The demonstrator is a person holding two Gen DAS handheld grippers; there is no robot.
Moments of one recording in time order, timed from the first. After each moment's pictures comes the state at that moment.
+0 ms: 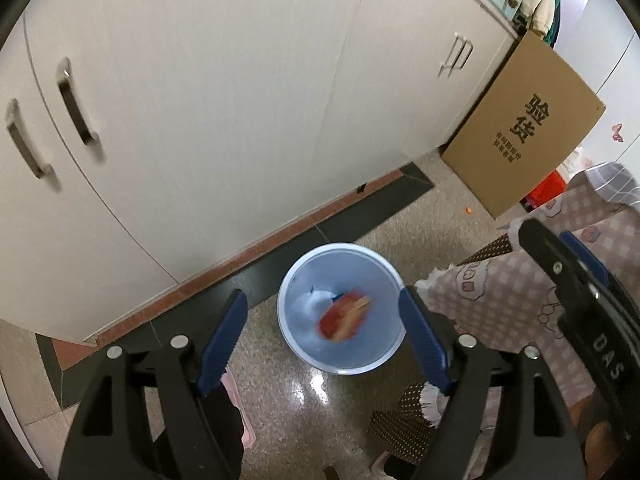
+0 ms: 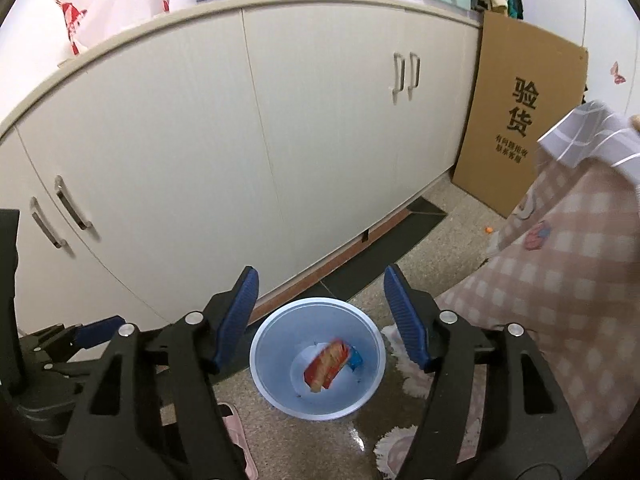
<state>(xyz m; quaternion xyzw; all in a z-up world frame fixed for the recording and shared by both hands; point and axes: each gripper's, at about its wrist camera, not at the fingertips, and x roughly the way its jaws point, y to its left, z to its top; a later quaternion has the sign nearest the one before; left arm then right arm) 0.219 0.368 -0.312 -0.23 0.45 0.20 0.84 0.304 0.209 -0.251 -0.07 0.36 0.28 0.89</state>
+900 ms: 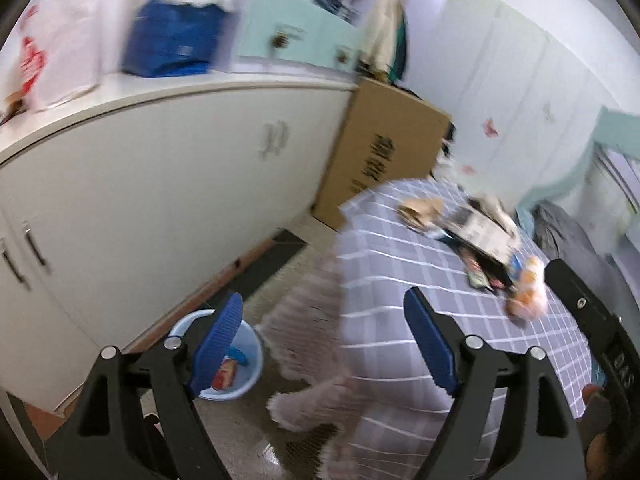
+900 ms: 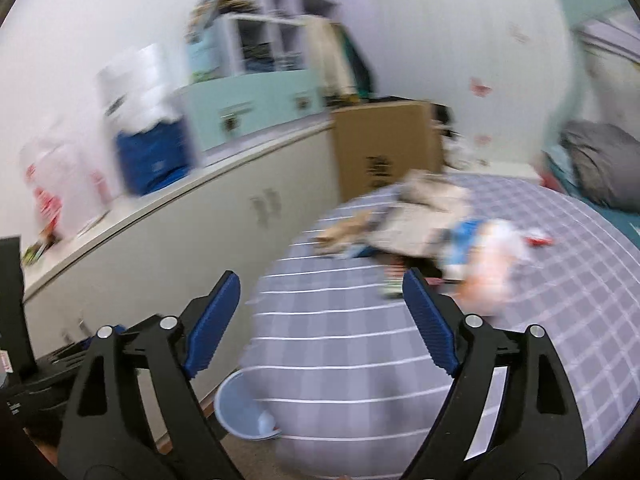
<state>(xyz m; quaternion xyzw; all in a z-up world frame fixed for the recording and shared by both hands) 0.203 0.140 -0.122 -0.16 0.33 0.04 0.93 0.210 -0.080 -0.079 0.09 0.23 0.11 0.96</state>
